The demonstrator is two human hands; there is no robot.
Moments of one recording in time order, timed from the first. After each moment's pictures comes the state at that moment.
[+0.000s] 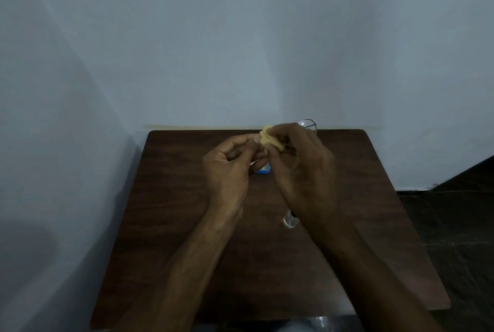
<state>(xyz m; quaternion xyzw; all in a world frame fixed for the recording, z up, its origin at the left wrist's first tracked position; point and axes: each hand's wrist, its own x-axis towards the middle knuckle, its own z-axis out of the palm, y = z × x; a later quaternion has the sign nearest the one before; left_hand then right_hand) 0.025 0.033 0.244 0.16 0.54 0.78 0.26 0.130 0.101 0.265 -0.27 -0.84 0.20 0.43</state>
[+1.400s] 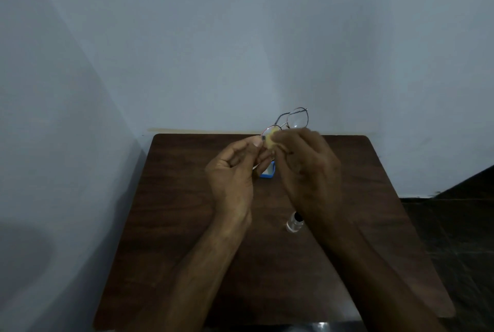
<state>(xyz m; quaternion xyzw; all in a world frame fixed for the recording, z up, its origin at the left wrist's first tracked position) 0.033 0.026 0.251 0.11 0.50 0.82 0.26 0.127 0.103 0.266 -0.23 -0.85 0.13 0.45</state>
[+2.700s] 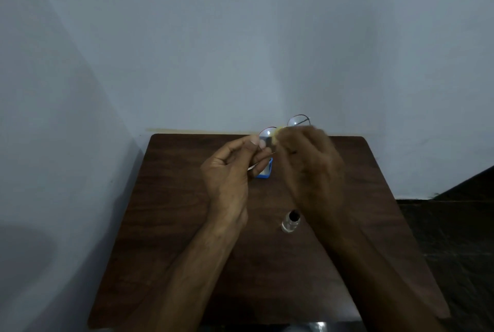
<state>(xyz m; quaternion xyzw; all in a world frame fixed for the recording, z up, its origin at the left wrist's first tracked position) 0.042 0.029 0.263 0.08 0.49 0.82 0.28 0.143 0.108 0.274 -0.24 -0.85 0.10 0.46</state>
